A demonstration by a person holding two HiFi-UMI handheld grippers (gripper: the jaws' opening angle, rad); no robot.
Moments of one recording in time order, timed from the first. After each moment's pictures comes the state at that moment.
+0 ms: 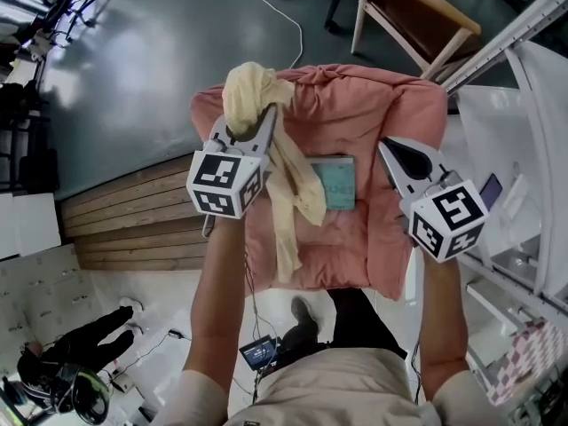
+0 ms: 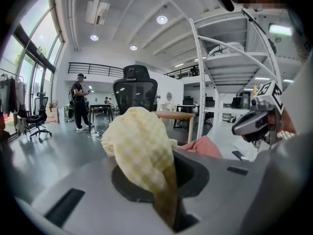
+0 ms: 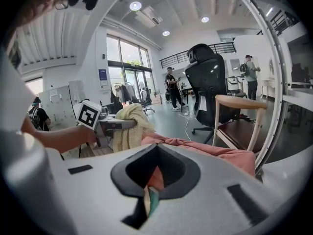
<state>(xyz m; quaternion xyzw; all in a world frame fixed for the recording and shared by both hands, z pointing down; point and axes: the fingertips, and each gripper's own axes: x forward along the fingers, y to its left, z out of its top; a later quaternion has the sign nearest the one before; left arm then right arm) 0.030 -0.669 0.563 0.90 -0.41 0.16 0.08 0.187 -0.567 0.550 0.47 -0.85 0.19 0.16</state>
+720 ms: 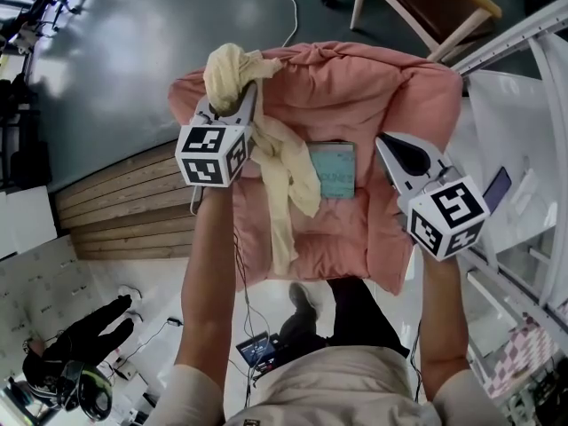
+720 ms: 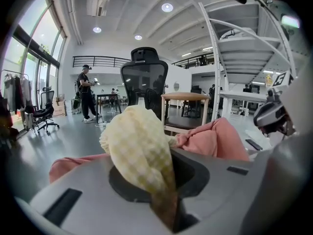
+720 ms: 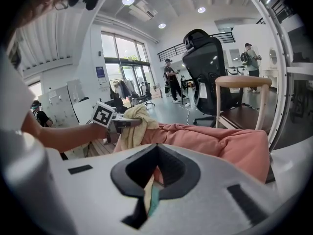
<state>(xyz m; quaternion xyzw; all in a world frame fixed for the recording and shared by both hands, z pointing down) 0.005 -0.720 0.658 0.87 -0.44 0.21 0.11 0.188 -0.579 0.619 0.46 -0.84 0.23 0.17</state>
